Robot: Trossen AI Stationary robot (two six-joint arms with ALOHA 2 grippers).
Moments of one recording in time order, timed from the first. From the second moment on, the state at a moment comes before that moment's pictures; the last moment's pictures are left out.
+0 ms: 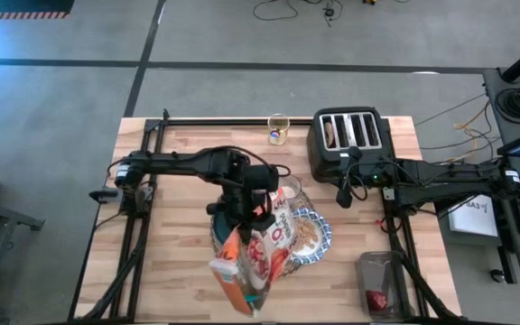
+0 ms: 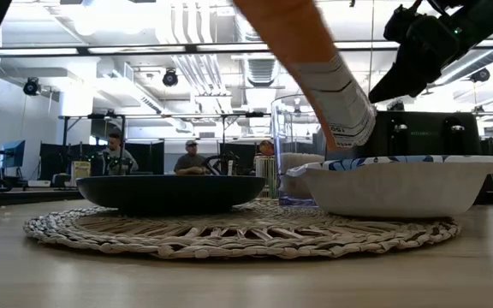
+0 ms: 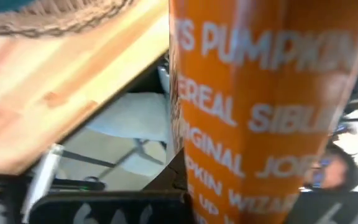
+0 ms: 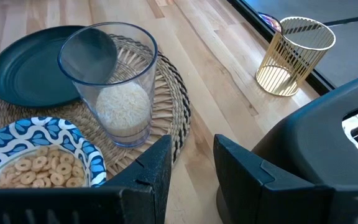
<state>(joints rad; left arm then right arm) -0.09 1.93 2.08 -1.36 0.75 -1.19 -0.09 0.76 0.56 -0.36 0.18 0.11</state>
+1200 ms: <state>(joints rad) -0.50 1.81 2.16 -1.57 -0.15 -0.83 -0.09 0.76 0.56 -0.36 0.19 0.11</state>
